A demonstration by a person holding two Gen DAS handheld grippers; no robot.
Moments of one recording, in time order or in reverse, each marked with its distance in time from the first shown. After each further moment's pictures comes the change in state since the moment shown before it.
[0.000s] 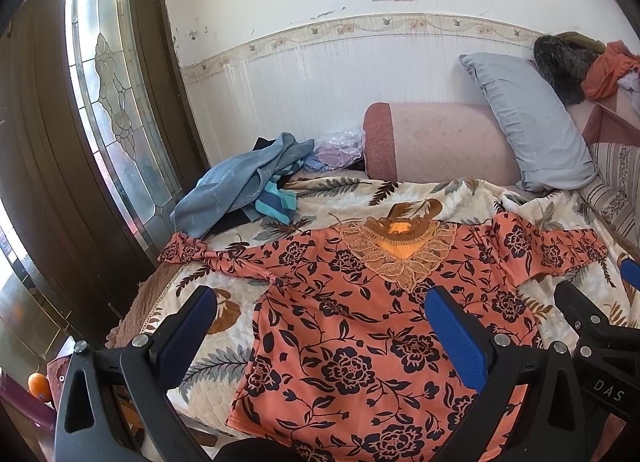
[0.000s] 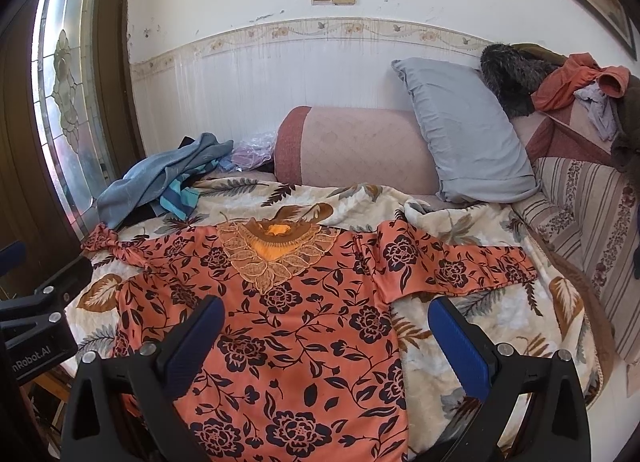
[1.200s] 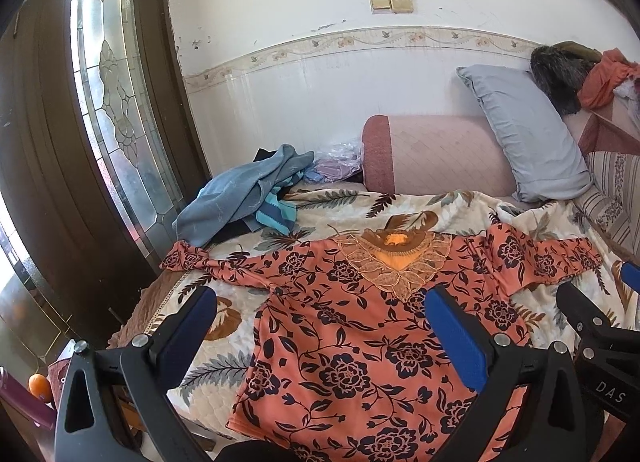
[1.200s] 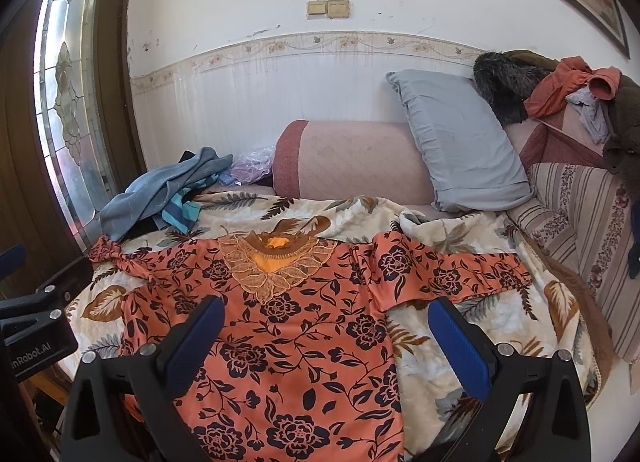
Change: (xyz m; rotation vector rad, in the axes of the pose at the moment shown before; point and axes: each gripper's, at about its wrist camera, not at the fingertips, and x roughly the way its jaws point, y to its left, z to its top) left arm -0.018 0.002 0.005 -0.011 -0.039 -0.008; right arm -0.019 -0.008 0.003 0.017 -0.049 0.000
